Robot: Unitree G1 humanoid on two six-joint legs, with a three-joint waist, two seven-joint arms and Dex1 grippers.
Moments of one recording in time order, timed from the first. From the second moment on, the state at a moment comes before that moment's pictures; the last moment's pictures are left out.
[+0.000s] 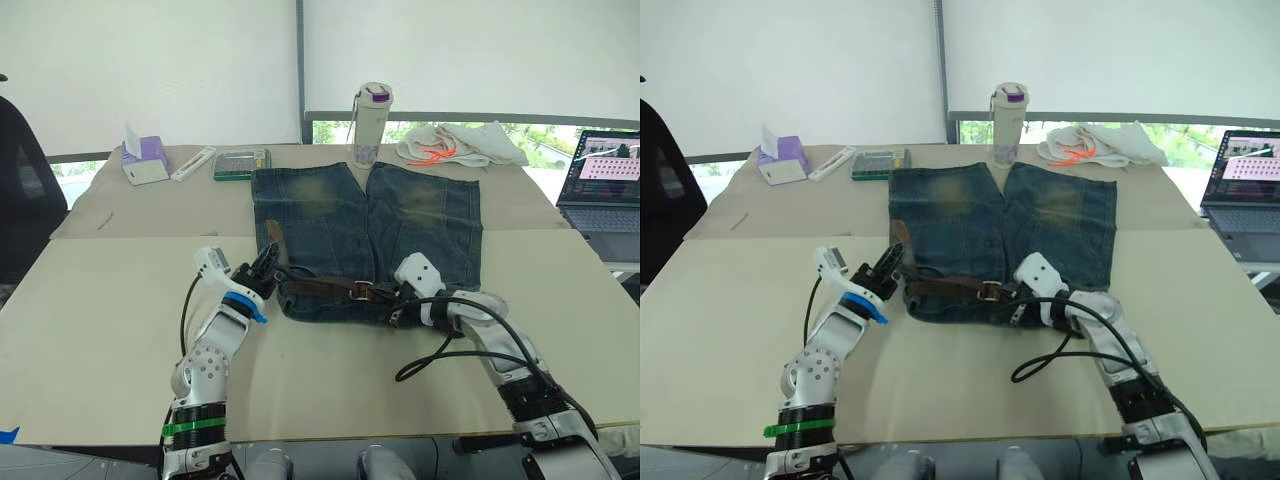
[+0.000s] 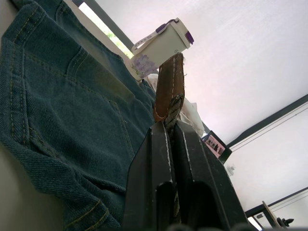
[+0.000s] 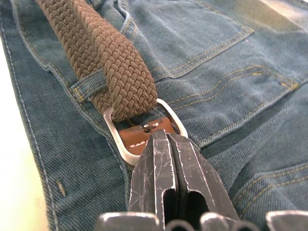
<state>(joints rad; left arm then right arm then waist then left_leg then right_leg) -0.30 0.01 0.26 -0.06 -0.86 0.48 -0.24 -0.43 -0.50 0.16 0.14 0.10 0.20 0.84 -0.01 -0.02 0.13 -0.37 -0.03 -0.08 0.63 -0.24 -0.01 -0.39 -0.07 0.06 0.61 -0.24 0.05</state>
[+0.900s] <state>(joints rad) -0.26 0.06 0.27 -0.02 -0.77 0.44 -0.31 -0.57 -0.46 0.16 0.37 0.11 0.10 1.03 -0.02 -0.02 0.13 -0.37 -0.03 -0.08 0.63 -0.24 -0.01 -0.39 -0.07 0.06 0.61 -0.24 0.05</state>
